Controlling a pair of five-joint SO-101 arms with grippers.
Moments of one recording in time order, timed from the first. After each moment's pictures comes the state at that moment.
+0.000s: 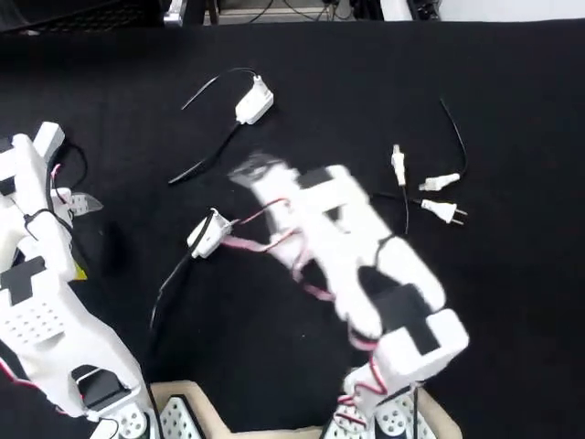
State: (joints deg) left arm -33.5 22.8 -5.6 99.9 58.9; right arm -28.2 6.6 24.5 67.7 24.2
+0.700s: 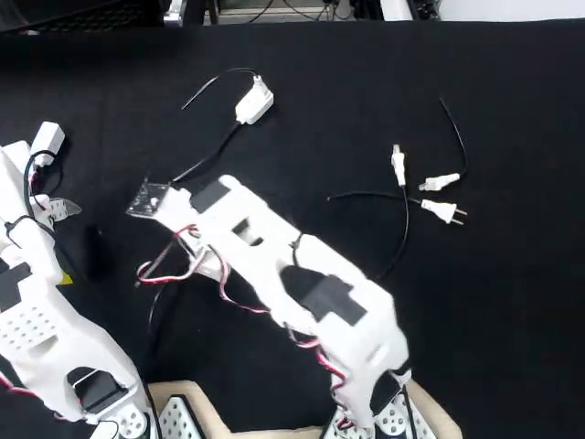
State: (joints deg) left arm -38.9 22.8 -5.3 97.8 58.9; right arm -45.5 27.6 -2.9 73.6 24.2
